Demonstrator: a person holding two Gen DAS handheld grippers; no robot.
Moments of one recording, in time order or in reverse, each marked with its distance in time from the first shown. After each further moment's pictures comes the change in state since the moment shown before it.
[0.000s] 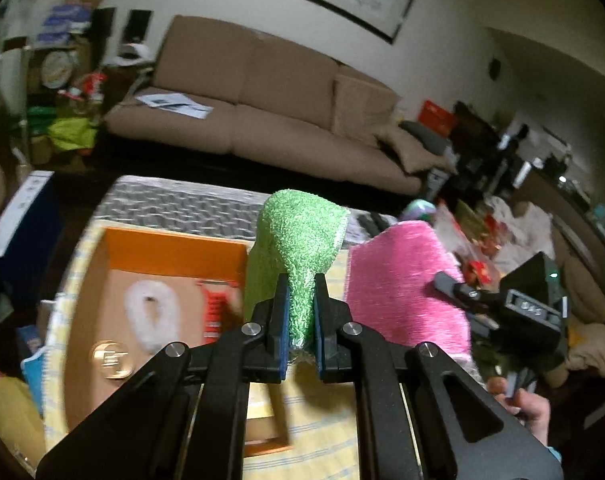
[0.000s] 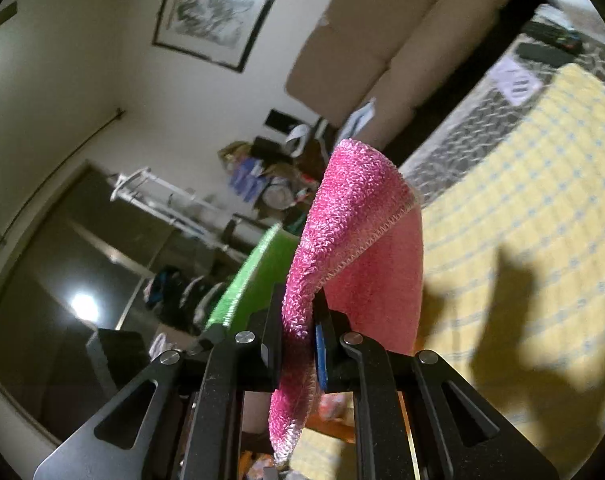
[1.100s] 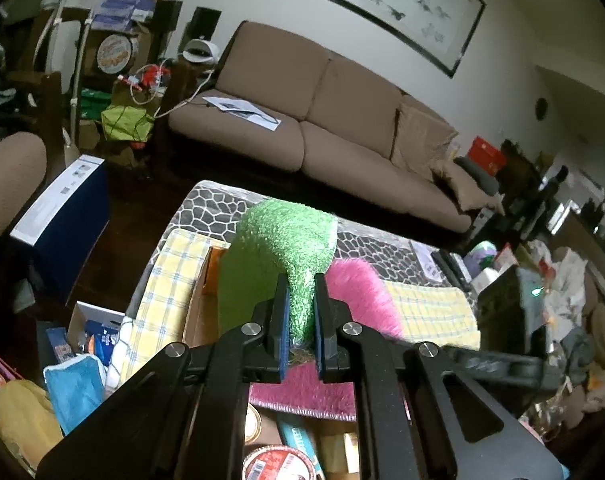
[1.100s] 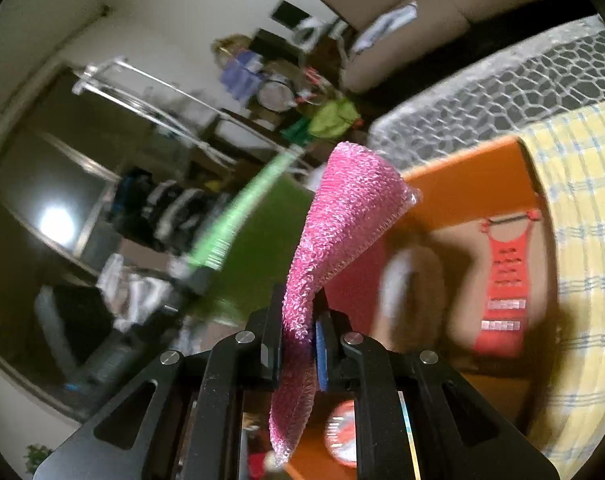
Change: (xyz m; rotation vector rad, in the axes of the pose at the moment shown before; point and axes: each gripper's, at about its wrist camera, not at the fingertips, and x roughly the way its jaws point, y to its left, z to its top) left arm 0.032 0.154 0.005 -0.098 -0.071 0.103; right arm 0.246 0.011 -0.064 -0.126 0.344 -0.115
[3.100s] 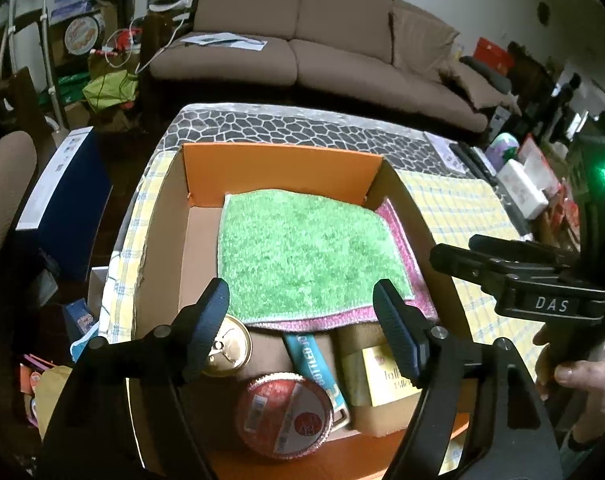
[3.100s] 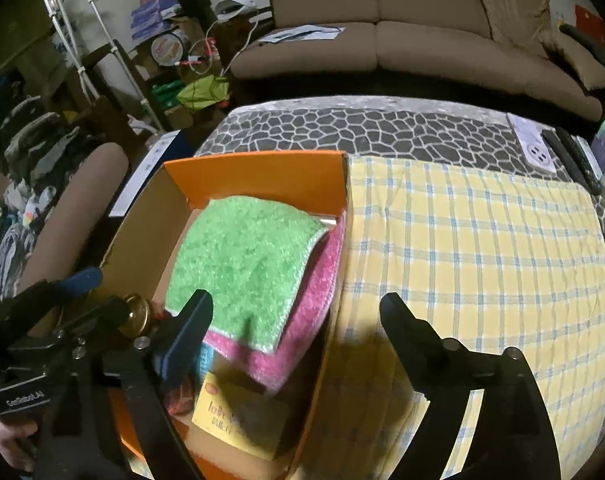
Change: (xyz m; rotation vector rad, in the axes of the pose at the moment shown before) left arm 0.038 -0.040 -0.064 0.168 0.284 0.096; right arm -0.034 -0.001 -0.027 -0.273 0.046 -0.665
